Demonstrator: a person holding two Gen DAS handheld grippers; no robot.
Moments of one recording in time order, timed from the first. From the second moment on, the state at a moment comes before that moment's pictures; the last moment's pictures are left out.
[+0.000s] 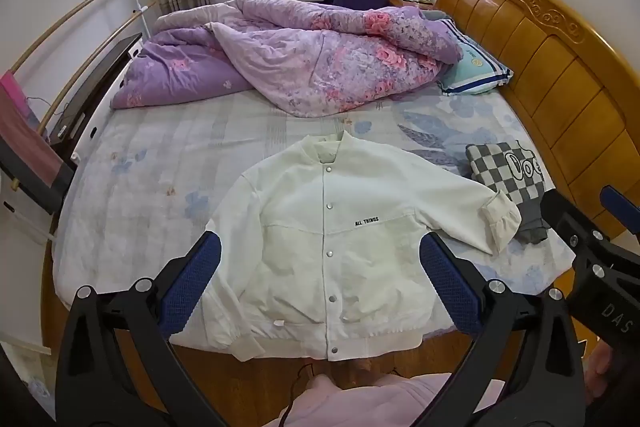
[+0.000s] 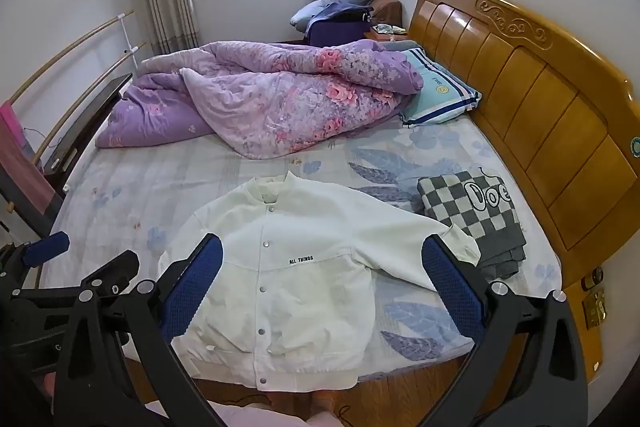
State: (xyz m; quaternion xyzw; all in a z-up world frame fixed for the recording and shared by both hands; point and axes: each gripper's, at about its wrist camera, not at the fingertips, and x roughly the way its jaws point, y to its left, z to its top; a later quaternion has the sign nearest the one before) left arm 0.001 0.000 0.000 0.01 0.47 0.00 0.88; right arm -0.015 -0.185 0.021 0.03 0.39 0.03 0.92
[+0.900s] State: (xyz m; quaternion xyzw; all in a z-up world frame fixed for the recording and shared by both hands) left arm 0.003 -0.007 0.005 0.00 0.46 -0.01 0.89; right arm -0.016 -0.178 0.020 0.03 0.40 0.03 0.92
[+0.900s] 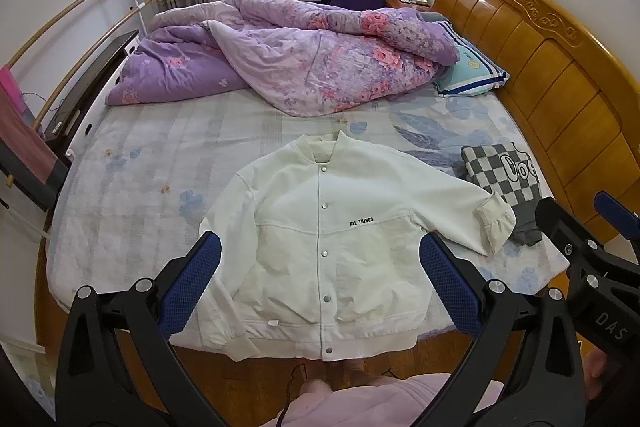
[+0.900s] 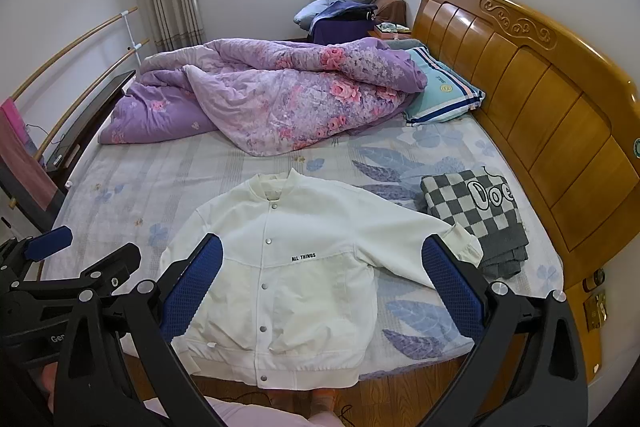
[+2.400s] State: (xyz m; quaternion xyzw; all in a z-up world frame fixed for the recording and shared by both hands) left arm 0.007 -0.013 -0.008 -0.01 0.47 -0.02 0.88; right arm -0.016 -0.179 0.007 0.03 0.40 0.04 0.91
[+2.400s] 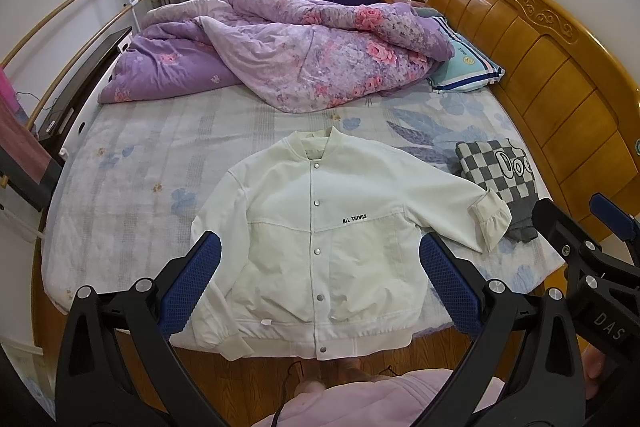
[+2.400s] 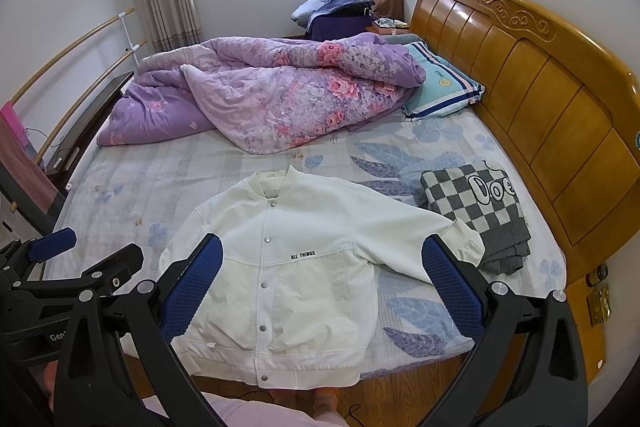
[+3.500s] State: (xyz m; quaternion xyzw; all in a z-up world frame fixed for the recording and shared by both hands) left arm -0.005 0.016 -0.031 -0.05 0.52 0.03 0.85; right arm 0.005 -0.159 -0.013 0.02 0.46 0.12 0.88
